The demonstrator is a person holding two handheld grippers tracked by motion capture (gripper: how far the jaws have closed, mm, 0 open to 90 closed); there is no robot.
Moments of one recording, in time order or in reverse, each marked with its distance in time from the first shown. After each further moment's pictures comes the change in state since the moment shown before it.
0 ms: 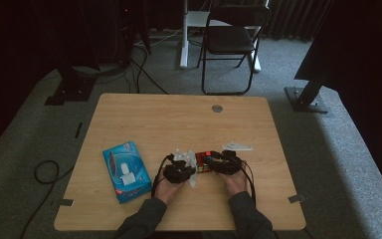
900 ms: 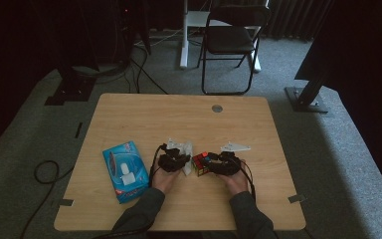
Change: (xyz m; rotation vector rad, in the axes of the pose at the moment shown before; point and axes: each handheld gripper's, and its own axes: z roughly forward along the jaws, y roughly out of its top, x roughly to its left) left arm 0.027 0.023 -0.006 -0.068 0.061 -0.067; right arm 0.003 0.001 -0.001 0.026 0.064 -0.067
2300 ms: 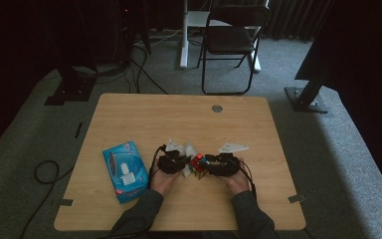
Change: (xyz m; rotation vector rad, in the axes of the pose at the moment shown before) left arm -0.007 -0.002 -0.011 -0.011 -0.038 0.033; right arm 0.003 0.002 -0.001 0.036 0.072 -0.076
